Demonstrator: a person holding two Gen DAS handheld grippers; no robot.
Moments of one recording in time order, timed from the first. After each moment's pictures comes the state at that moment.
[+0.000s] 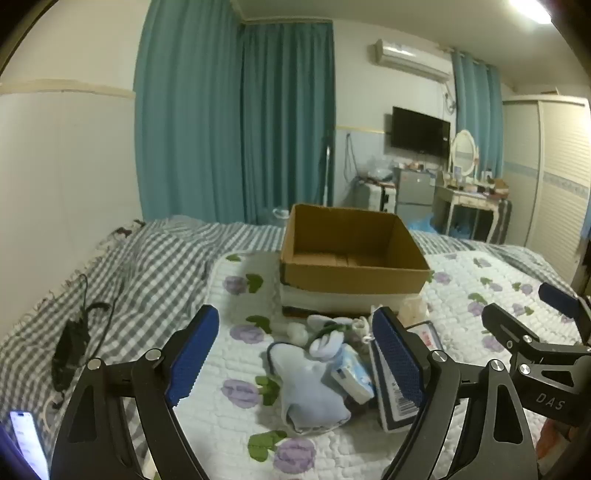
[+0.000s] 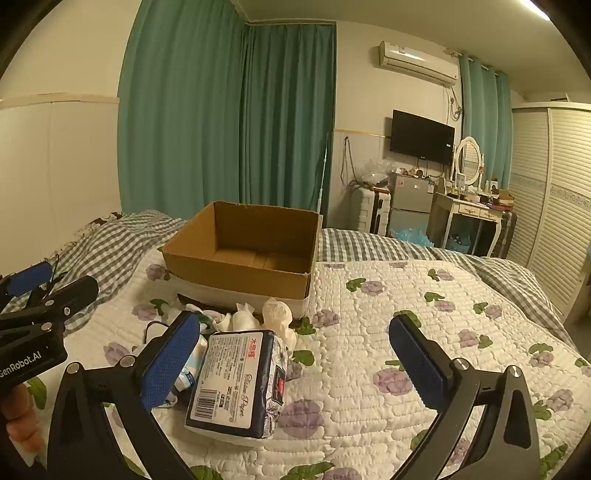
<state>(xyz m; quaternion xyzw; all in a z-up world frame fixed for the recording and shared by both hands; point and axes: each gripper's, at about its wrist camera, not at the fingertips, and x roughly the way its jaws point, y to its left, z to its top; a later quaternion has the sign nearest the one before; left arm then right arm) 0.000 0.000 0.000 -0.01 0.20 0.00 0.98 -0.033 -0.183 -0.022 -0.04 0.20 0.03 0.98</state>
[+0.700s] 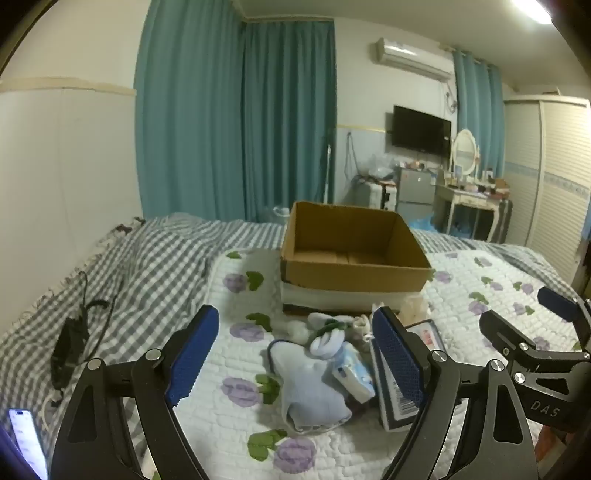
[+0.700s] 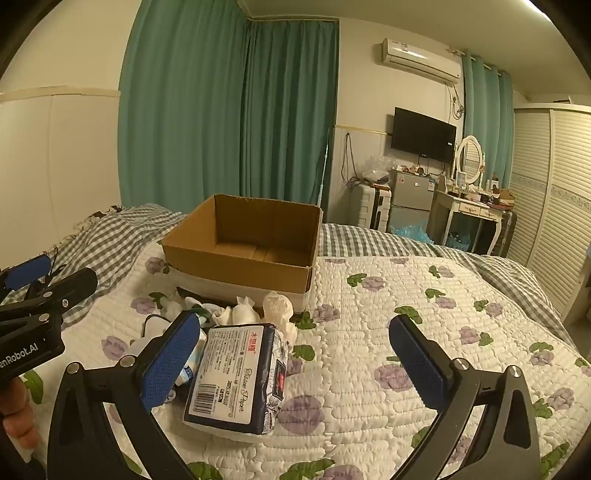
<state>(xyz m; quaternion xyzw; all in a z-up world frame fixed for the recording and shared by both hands) 0.000 0.000 0.000 -0.01 0.21 0.00 0.98 -0.031 -0.181 -0.028 -0.05 0.20 0.03 0.98</state>
